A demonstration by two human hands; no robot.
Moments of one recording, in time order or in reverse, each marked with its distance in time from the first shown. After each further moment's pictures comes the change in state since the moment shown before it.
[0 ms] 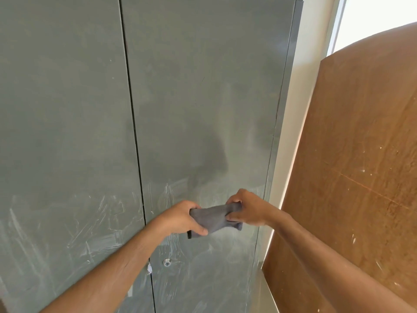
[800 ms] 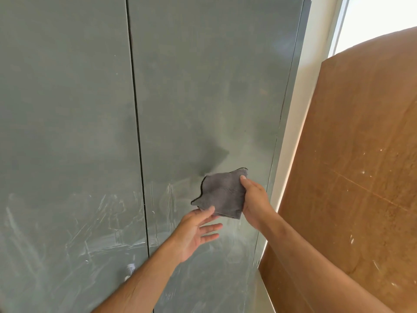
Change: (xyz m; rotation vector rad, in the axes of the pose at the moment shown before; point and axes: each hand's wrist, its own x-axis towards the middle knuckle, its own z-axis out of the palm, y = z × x) left_hand -0.009 -0.011 0.049 -1.061 -0.006 -0.005; right_hand 0.019 -0.029 0.020 1.285 0.455 0.322
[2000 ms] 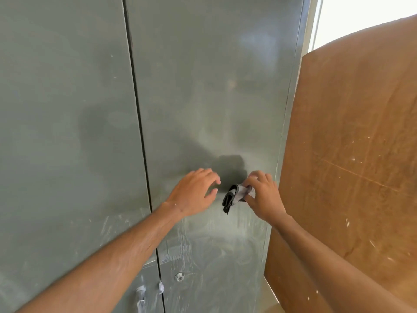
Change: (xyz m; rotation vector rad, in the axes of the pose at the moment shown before) left_hand 0.076 0.114 -0.048 1.637 -0.120 1.108; right_hand 0.053 0.035 -0.016 -1.456 0.255 -0.733
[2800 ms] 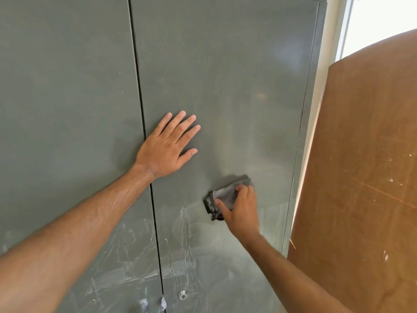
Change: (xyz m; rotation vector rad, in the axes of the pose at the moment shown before) left_hand 0.053 -0.074 -0.098 0.898 0.364 0.106; right_hand 0.023 -0.054 0.053 0.394 0.104 0.160
